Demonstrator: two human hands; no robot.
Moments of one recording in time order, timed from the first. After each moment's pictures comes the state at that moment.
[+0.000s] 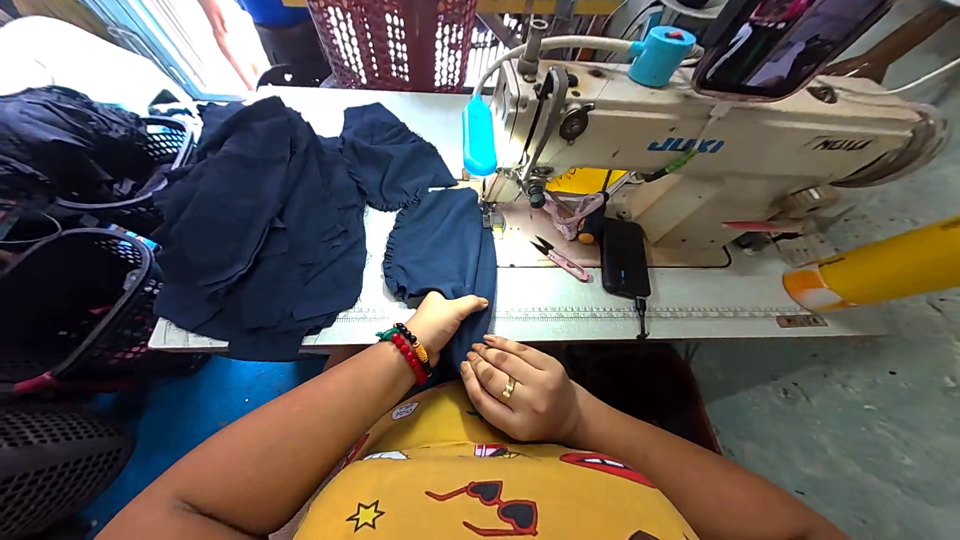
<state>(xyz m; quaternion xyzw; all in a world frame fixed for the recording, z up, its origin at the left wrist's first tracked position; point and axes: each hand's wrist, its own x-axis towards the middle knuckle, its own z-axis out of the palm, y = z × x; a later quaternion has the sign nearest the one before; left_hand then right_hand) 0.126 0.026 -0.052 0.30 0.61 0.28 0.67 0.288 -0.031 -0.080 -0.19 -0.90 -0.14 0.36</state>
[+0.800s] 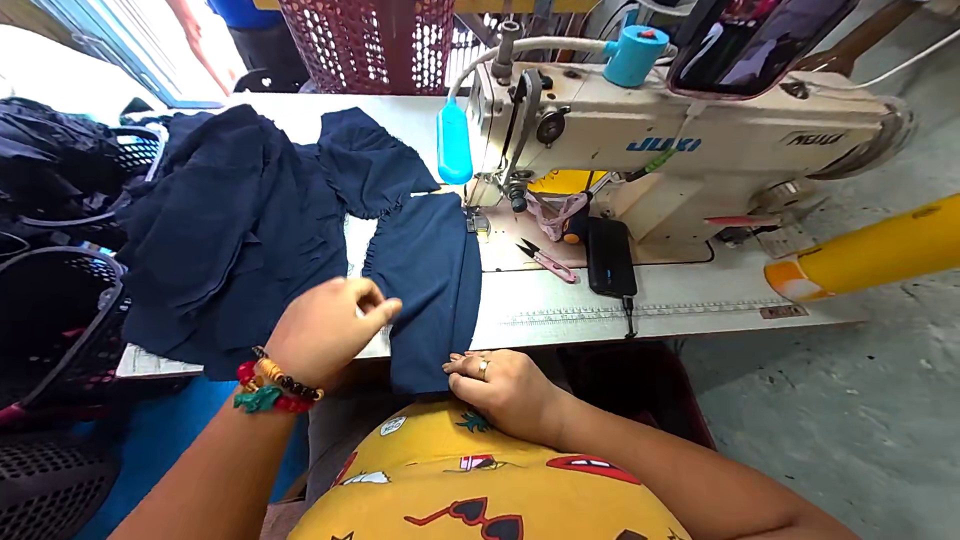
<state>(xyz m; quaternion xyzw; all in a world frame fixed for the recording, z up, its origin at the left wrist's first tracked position) 0.034 0.023 -0.008 0.74 0.63 0.09 0.23 0.288 -0.024 -0.096 -0.25 -0.92 0.08 0.30</state>
